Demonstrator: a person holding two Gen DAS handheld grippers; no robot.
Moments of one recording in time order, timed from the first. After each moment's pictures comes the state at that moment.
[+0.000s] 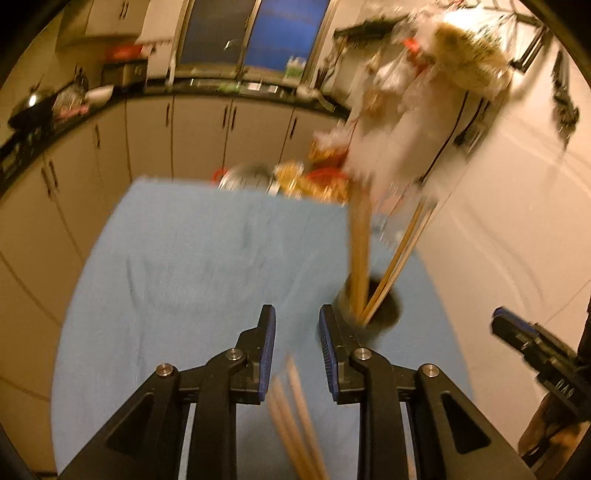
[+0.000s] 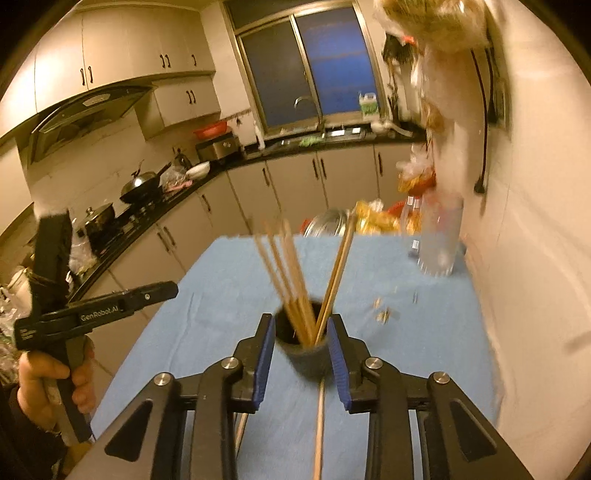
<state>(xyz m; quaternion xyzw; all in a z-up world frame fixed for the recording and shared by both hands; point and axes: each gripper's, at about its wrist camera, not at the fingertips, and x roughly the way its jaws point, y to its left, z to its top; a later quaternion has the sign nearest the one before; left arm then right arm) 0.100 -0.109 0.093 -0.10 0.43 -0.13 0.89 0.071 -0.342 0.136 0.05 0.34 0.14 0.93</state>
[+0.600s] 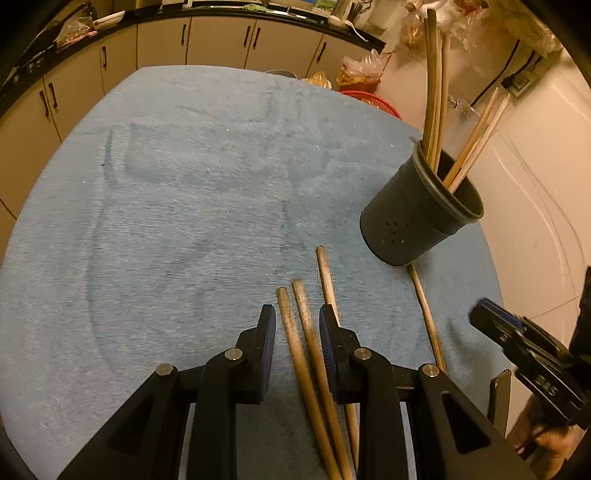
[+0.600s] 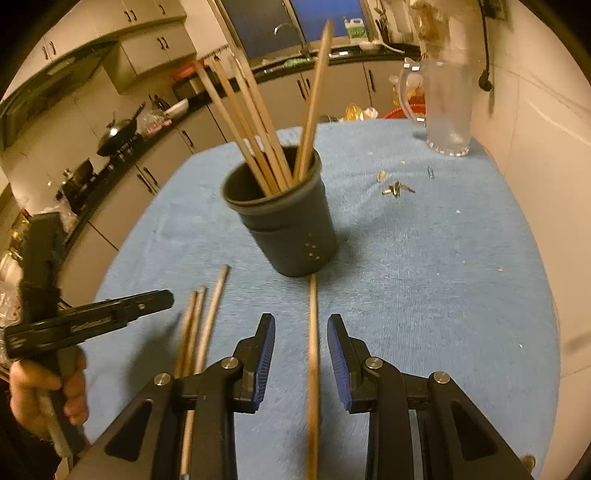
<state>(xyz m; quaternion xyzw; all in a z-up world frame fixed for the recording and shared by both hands) 0.106 -0.124 -0.018 -0.12 0.54 -0.11 0.83 0.099 -0.336 0.000 0.06 0.46 0.13 0.88</state>
